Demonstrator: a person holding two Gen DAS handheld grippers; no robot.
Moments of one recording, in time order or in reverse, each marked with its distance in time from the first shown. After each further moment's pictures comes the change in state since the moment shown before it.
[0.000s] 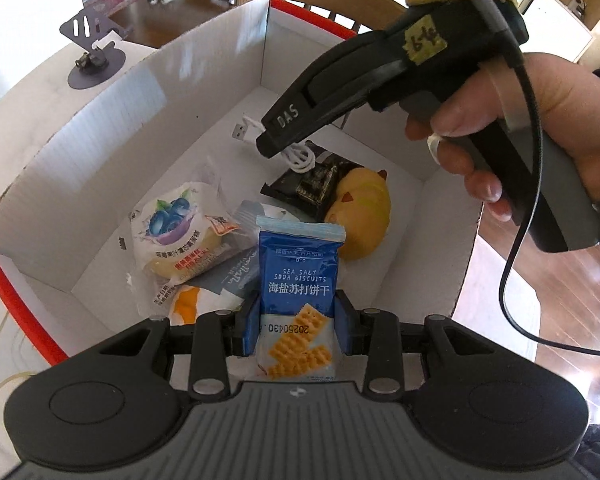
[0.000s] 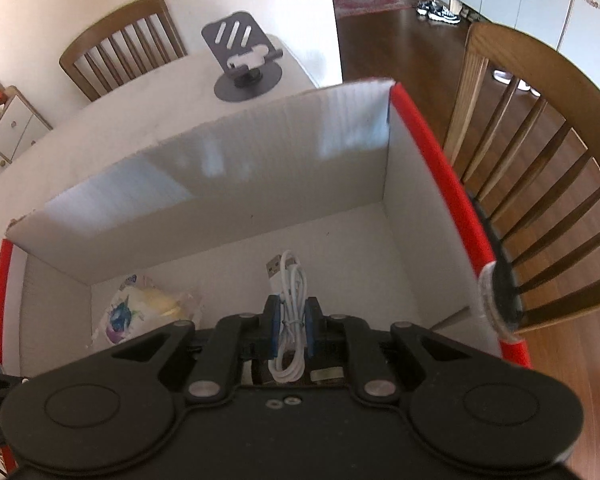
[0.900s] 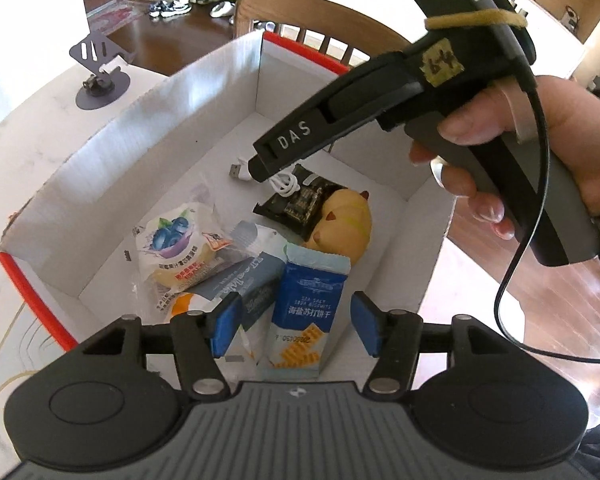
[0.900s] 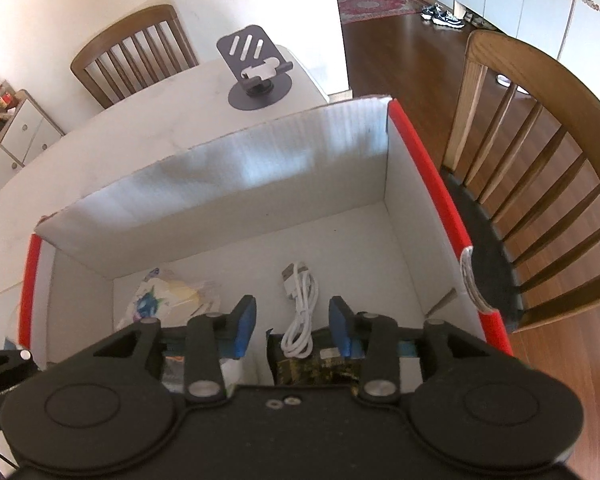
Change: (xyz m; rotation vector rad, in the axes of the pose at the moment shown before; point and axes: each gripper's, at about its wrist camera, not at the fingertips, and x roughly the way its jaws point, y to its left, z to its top) left arm -0.026 -0.010 -0.003 -0.006 -0.072 -0.005; right arm -0.024 0.004 -0.006 0.000 -0.026 0.030
